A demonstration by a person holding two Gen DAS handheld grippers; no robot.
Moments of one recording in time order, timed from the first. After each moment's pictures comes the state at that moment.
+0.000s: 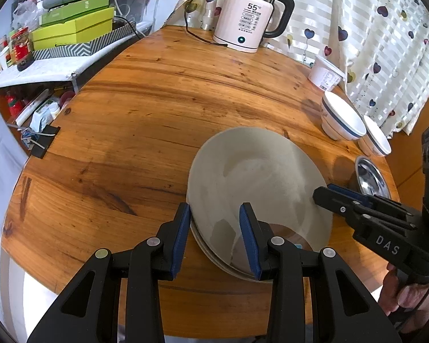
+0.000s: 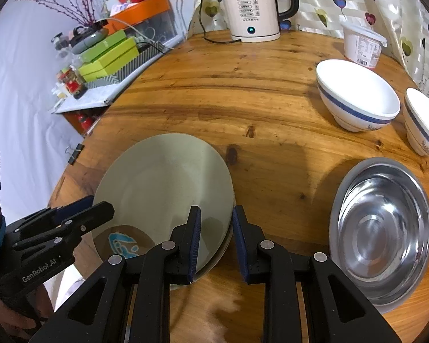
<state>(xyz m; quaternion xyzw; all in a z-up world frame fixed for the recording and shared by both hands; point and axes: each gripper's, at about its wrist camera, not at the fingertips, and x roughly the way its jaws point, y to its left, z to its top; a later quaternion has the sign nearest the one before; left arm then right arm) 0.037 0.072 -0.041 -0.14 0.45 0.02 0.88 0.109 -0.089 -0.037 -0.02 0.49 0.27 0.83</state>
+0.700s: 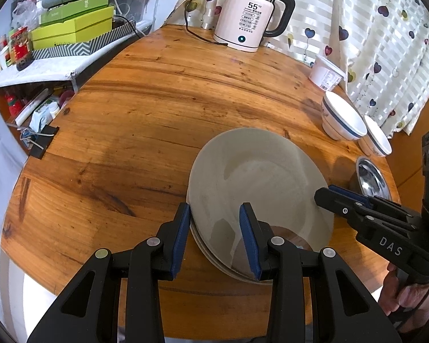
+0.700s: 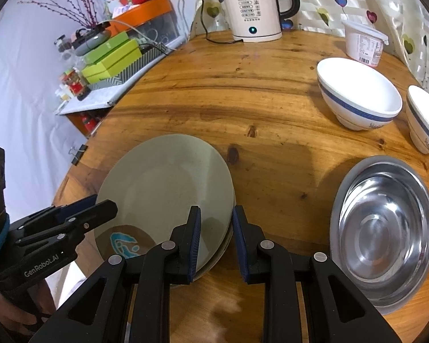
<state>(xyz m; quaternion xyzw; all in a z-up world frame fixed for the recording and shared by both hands) 0.039 0.075 -0.043 -0.15 0.46 0.02 0.88 0.111 -0.093 -0.036 0.00 0.49 0.28 0.82</state>
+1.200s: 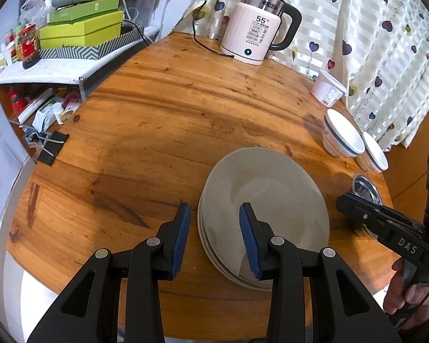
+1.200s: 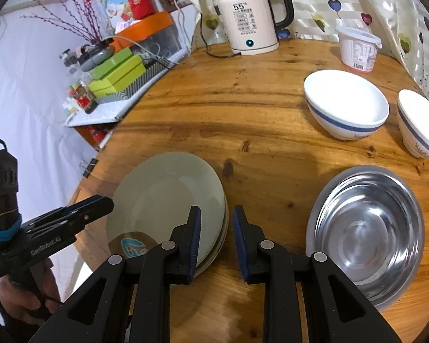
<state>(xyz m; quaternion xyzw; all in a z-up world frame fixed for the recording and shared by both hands) 0.037 0.090 -0.028 -0.17 0.44 0.03 0.88 0.113 -0.117 -0.015 0.03 0.47 0.30 0.83</state>
